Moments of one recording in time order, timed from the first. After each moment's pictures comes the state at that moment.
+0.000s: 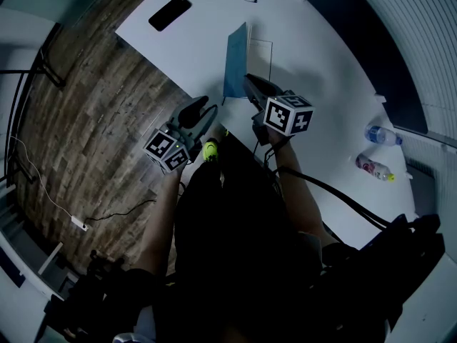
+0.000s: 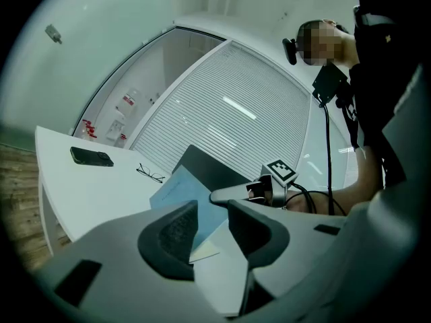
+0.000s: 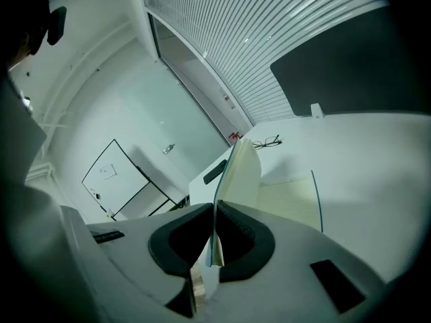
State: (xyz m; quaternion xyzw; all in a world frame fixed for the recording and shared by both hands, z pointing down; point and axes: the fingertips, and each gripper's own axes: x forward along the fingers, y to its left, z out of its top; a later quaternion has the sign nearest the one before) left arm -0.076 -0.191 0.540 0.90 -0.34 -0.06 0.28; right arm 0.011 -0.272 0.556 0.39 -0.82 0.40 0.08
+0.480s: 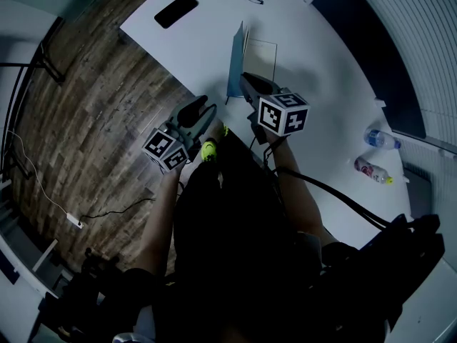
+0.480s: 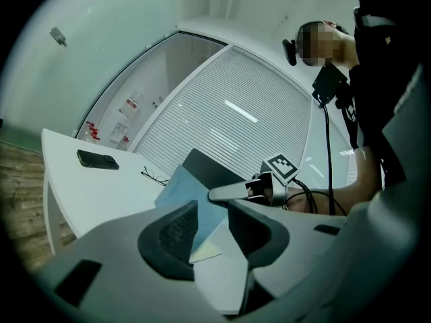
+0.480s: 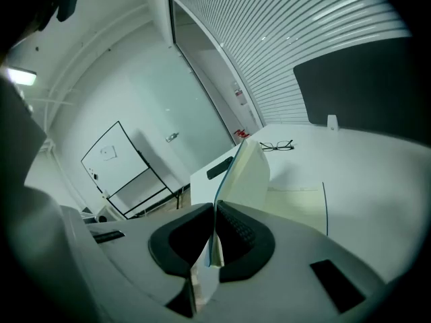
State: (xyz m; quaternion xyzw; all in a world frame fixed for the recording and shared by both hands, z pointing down) left arm -0.092 -0.189 0.538 0.89 -0.35 -0.07 0.28; right arm -0.017 -0.272 0.550 0.38 -0.84 0.36 0.13
